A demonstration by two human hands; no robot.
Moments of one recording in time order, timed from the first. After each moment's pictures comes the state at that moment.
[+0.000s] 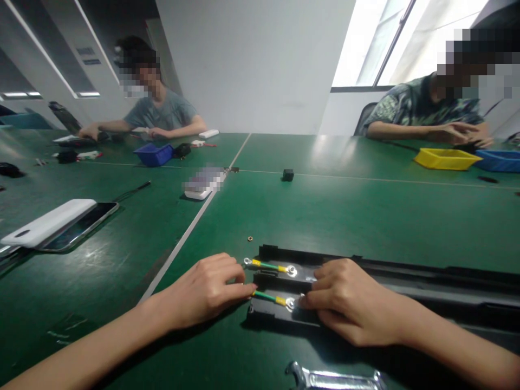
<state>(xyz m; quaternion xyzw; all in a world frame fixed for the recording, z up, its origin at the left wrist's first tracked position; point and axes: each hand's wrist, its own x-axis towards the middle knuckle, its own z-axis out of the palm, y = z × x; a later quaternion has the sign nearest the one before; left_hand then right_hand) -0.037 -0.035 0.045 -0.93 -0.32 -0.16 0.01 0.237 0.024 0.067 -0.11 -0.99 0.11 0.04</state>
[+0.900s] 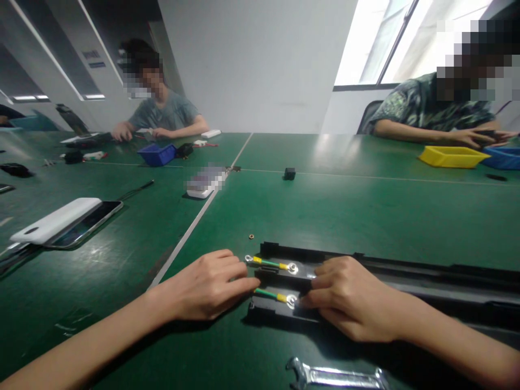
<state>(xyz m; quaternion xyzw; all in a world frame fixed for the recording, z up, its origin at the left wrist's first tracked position) -0.038 -0.034 0.050 -0.95 -0.30 -0.08 0.00 0.239 0.028 0.061 -0.10 -0.99 0.11 0.03</state>
